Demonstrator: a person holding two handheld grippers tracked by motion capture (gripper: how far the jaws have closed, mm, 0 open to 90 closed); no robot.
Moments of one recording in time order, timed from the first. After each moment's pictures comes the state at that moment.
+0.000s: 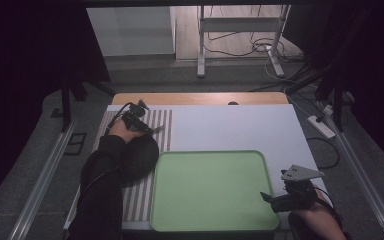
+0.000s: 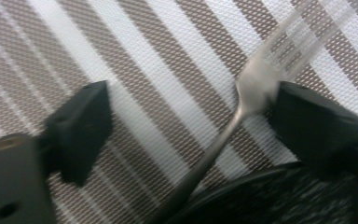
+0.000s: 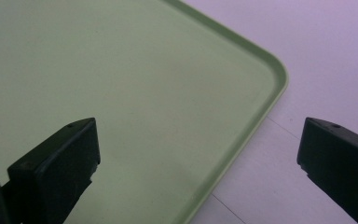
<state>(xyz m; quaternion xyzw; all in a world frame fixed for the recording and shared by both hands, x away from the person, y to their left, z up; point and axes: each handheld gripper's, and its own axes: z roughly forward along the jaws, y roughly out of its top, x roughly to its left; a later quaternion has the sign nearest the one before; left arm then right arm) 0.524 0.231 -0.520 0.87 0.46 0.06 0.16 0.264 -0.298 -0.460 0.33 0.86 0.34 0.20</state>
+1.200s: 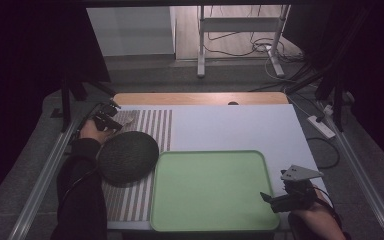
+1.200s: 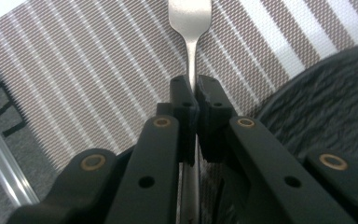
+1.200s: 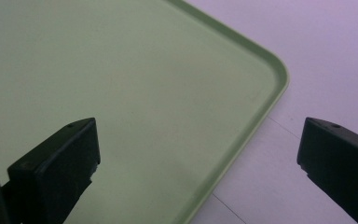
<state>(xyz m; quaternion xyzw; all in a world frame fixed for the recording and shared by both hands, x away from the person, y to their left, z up) 0.492 0.316 -0.500 0.85 0.50 0.08 0.16 0.264 -0.297 -0.460 0.33 0.86 0.34 0.20</state>
